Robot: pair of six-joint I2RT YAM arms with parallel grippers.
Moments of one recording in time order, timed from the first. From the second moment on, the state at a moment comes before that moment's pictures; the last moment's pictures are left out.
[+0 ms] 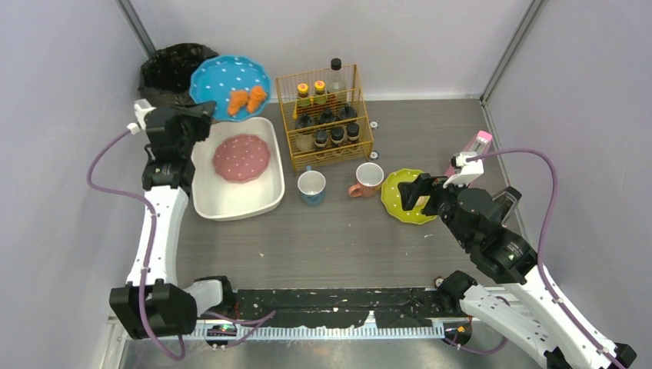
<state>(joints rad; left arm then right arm) 0.07 1.13 1.12 -0.17 0.06 -1.23 0.67 0.57 0.83 -0.52 0.35 0.40</state>
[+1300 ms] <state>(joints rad) 0.21 2.22 2.36 -0.07 -0.58 -0.05 0.66 0.75 0.92 -0.62 0.46 0.29</state>
